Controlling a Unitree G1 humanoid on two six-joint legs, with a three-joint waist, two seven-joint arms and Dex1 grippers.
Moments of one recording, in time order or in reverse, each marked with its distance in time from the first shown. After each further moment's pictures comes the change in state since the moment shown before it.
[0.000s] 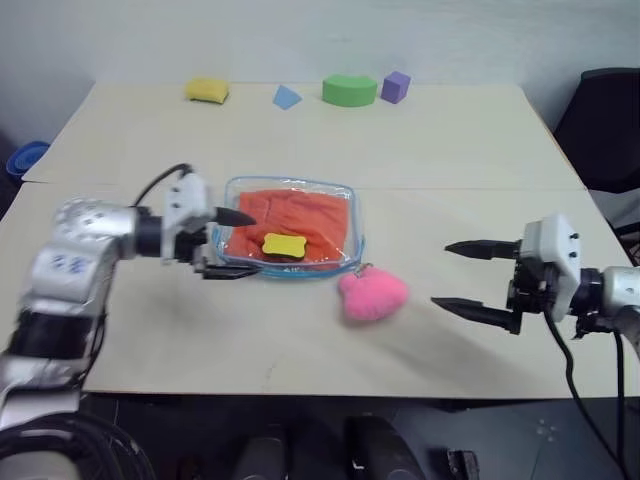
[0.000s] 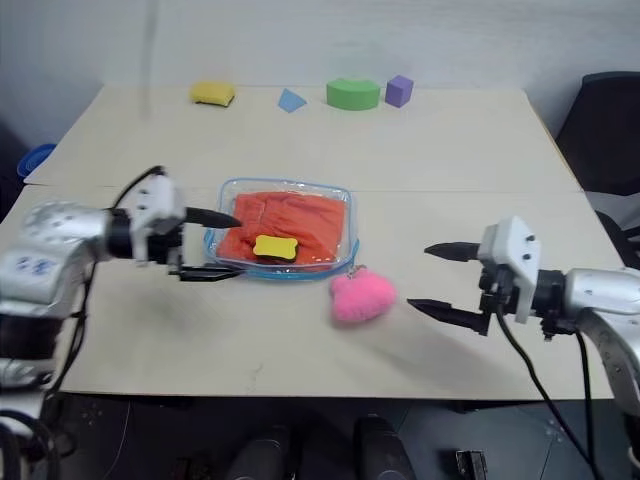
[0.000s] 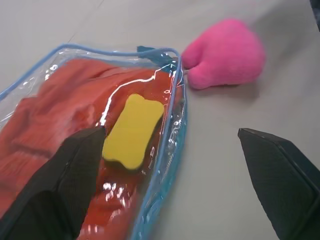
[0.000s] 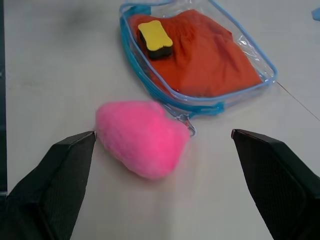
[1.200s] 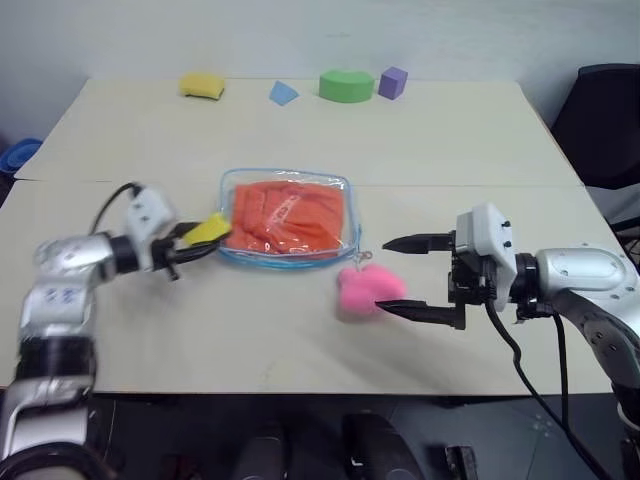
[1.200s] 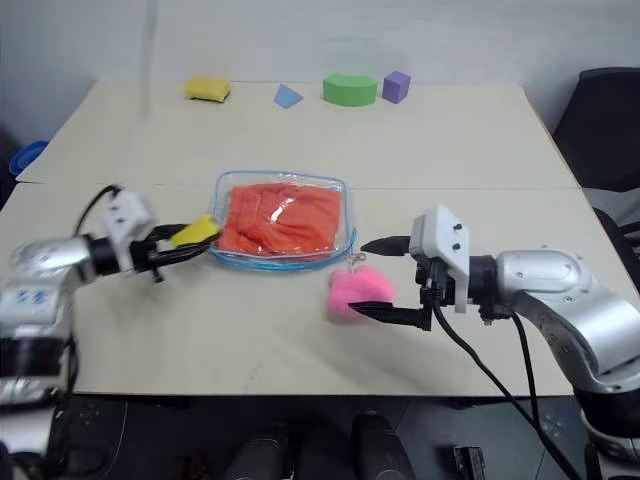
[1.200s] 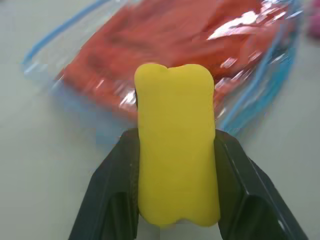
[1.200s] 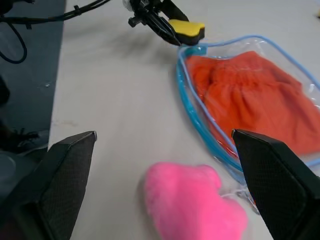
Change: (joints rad) left arm 0.376 -0.002 0.411 -0.010 0.116 0.013 0.336; right arm -0.257 0.061 0.242 -0.033 0.055 0.095 -0.039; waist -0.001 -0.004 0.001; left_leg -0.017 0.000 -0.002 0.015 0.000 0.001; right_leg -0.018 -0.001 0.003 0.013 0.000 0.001
